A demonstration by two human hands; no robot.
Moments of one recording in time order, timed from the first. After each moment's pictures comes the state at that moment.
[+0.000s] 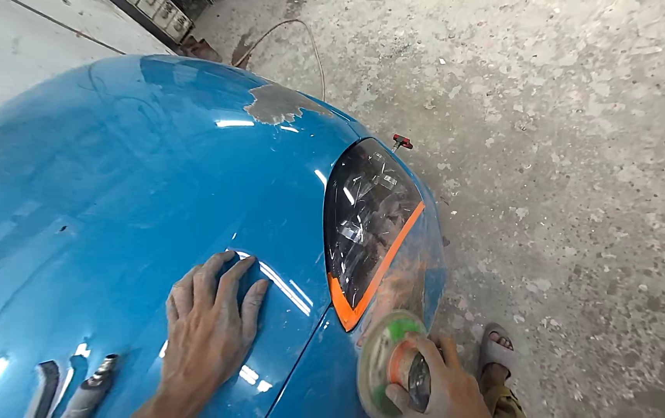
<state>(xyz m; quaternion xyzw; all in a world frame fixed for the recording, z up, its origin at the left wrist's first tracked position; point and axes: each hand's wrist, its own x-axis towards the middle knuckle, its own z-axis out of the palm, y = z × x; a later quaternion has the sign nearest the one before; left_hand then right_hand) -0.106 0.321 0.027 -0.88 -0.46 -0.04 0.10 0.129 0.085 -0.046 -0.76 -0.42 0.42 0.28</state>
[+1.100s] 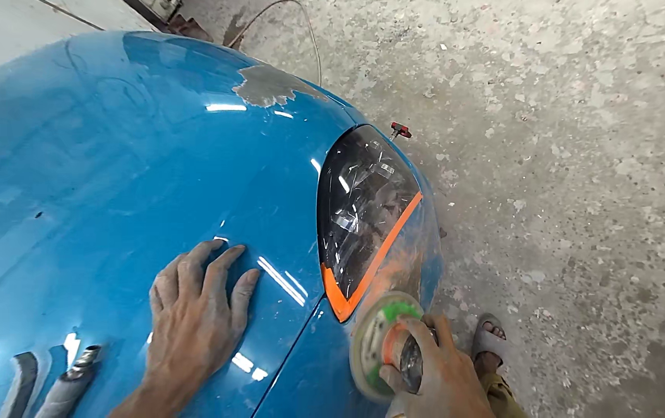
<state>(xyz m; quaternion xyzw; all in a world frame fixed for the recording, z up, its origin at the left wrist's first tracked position) -0.105 0.318 0.029 -0.88 -0.46 -0.04 0.10 0.137 0.098 -0.038 -0.76 -0.45 0.41 0.24</state>
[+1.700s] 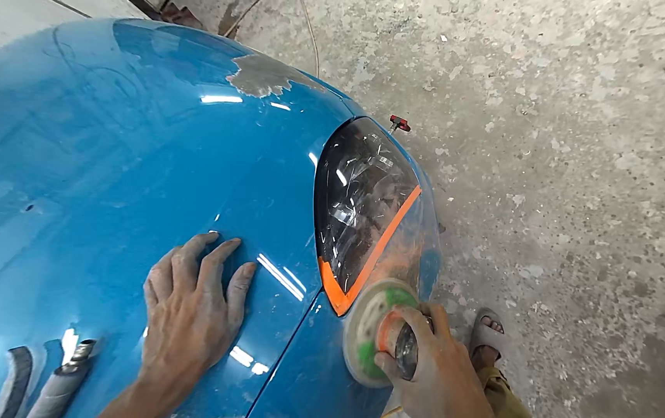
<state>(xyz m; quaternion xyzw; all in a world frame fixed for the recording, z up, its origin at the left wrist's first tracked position) -0.104 0.321 0.030 -0.88 -0.47 -0.03 0.09 0.134 0.106 -0.036 -0.76 -0.45 0.39 0.26</state>
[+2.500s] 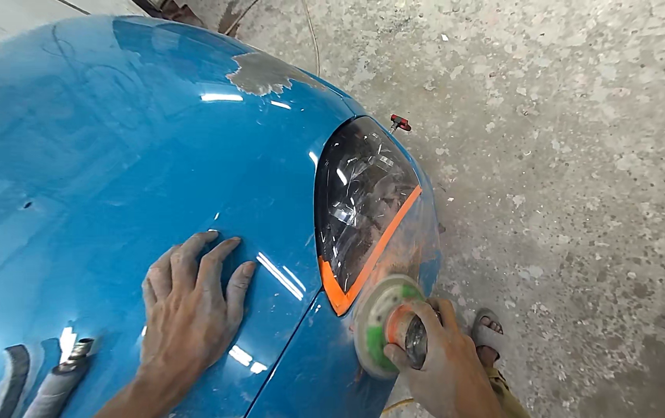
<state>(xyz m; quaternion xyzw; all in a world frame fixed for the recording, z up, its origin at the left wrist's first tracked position) -0.104 0.321 0.031 -0.87 -0.48 -0.03 0.09 0.146 0.108 -0.047 -0.77 -0.42 0.40 0.24</state>
